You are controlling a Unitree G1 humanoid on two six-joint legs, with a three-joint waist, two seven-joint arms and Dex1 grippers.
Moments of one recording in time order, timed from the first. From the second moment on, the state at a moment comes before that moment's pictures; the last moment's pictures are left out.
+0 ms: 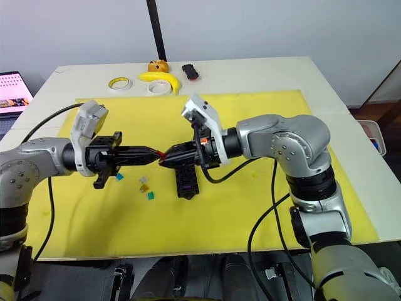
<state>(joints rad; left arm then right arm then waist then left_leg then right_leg) -0.53 0.78 0.15 -0.28 -0.97 1.01 -1.09 -0.94 -0.49 0.13 -0.27 0.87 1.32 0.82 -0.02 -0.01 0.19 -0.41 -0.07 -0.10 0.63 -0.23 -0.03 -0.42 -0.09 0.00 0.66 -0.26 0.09</state>
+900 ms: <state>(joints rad) -0.33 0.97 0.01 -0.35 -0.58 0.64 -1.17 -1.03 -0.70 0.59 -0.18 0.43 0.90 1.13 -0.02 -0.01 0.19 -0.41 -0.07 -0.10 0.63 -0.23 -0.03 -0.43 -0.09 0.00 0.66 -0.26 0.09</state>
